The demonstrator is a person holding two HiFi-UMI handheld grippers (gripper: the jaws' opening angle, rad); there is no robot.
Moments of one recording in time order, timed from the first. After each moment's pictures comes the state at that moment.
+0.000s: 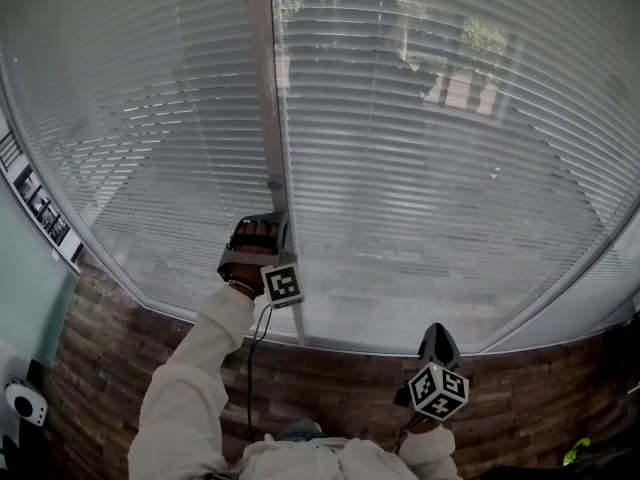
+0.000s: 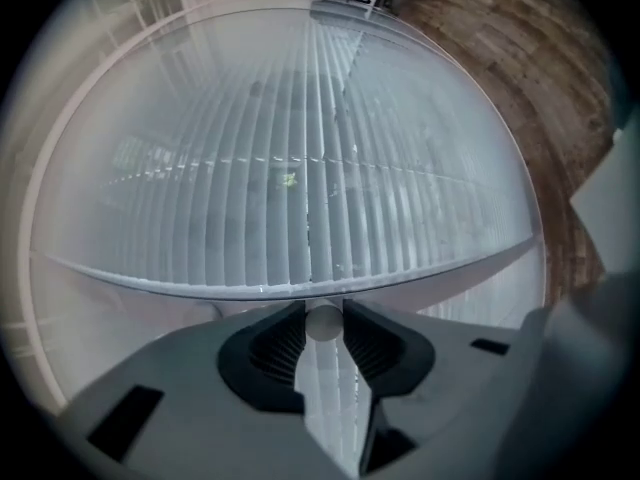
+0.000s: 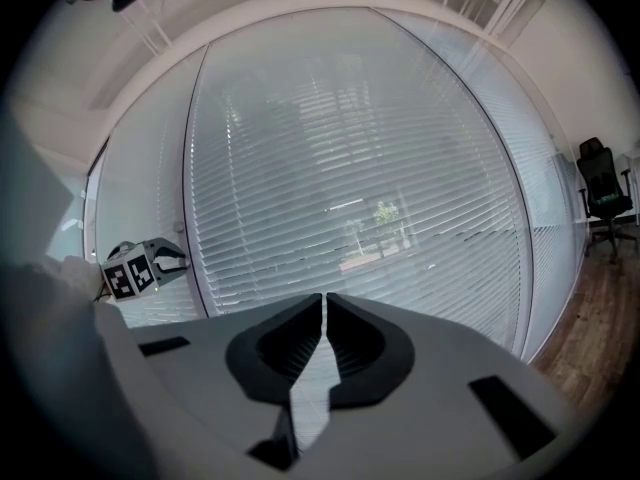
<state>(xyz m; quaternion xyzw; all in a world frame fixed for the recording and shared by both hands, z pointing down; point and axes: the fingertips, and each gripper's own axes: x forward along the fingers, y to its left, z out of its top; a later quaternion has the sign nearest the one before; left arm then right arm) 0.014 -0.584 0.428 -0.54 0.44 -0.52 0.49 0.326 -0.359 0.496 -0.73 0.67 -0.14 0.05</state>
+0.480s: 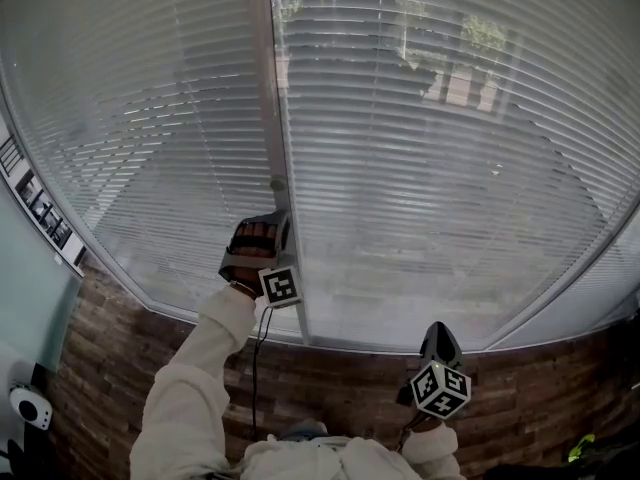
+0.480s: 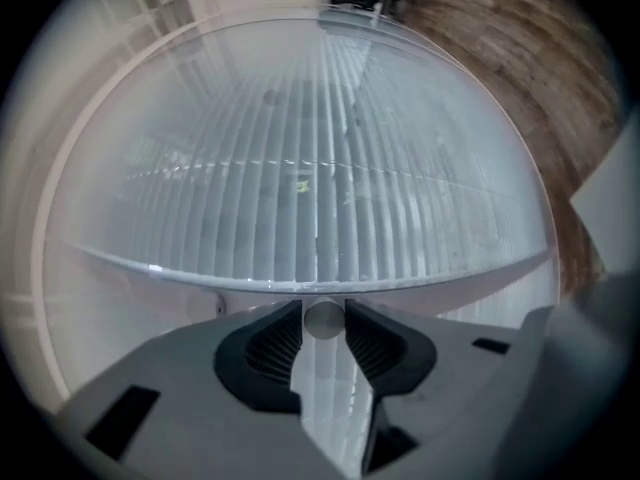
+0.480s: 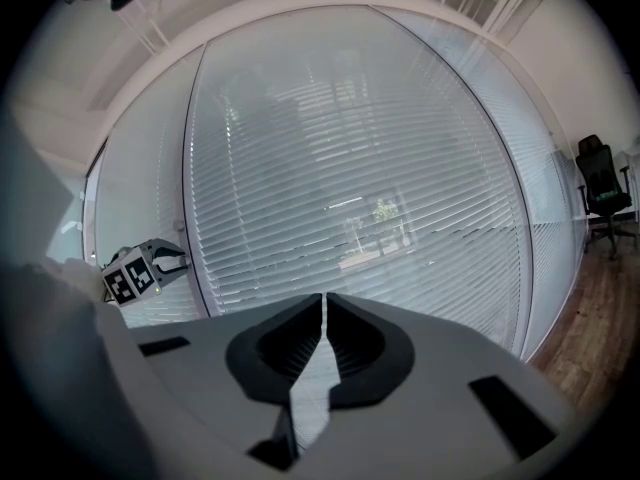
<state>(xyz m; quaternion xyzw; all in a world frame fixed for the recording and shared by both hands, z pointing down) 0.005 -0.585 0.424 -0.53 0.45 -0.51 0.51 0.320 -0.360 0.501 -0.73 0.66 -0.15 0.05</state>
